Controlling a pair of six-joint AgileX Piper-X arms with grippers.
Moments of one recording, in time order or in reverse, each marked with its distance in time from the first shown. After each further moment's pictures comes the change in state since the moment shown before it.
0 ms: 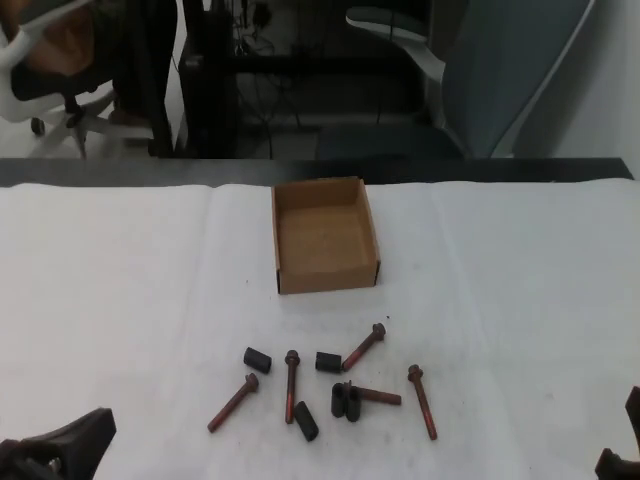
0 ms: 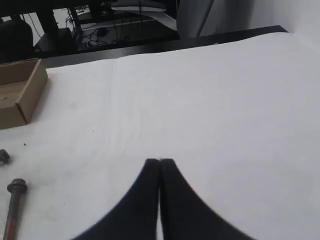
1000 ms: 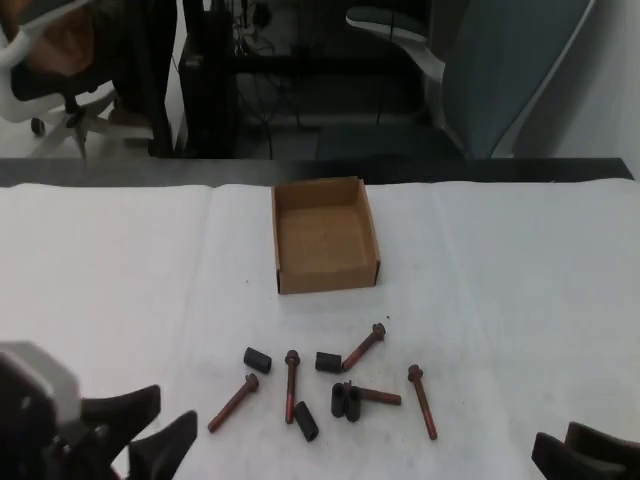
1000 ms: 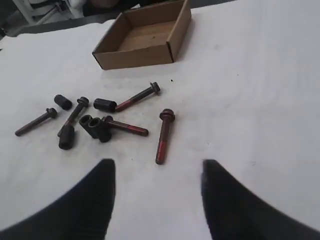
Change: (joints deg) left arm -28.2 7.8 -5.8 -3.9 -14.2 7.4; right arm 4.4 3.8 -2.9 5.0 -25.6 4.2
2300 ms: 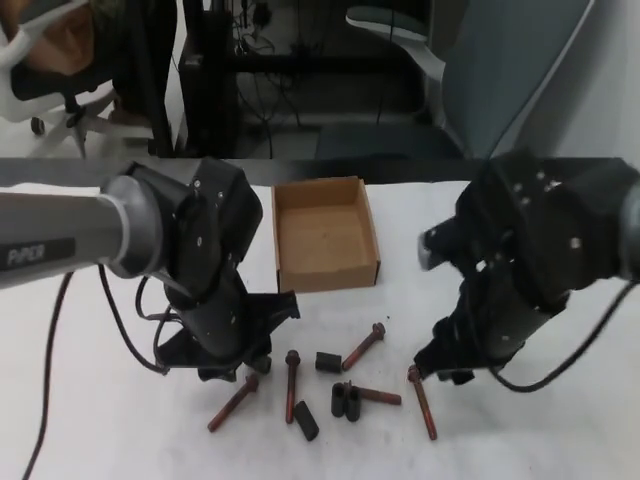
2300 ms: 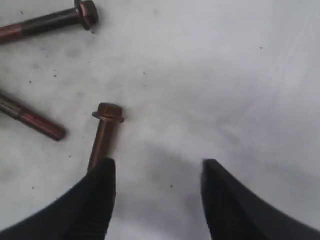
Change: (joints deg) left arm -1.2 74.6 -51.2 26.0 -6.5 -36.8; right arm 4.5 82.5 -50.9 16.2 10.7 -16.2
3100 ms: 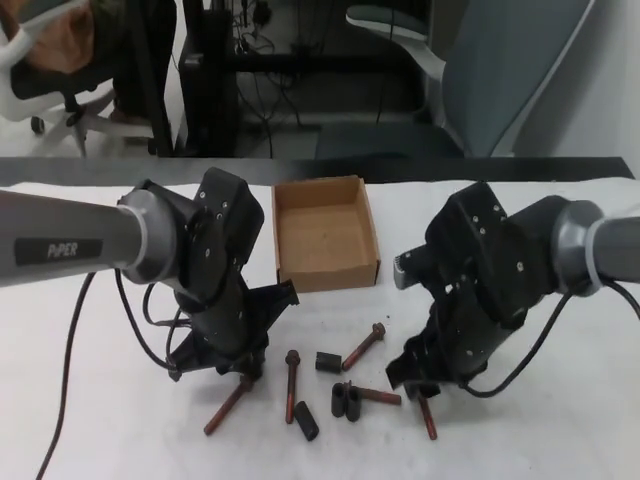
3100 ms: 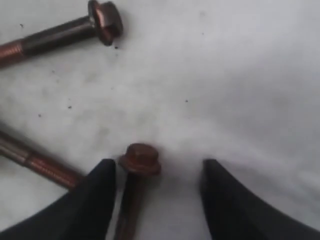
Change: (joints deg) left arm 0.9 5.3 -0.8 -6.0 0.1 -6.7; right arm 0.4 9.3 -1.2 -6.5 -6.2 3.3
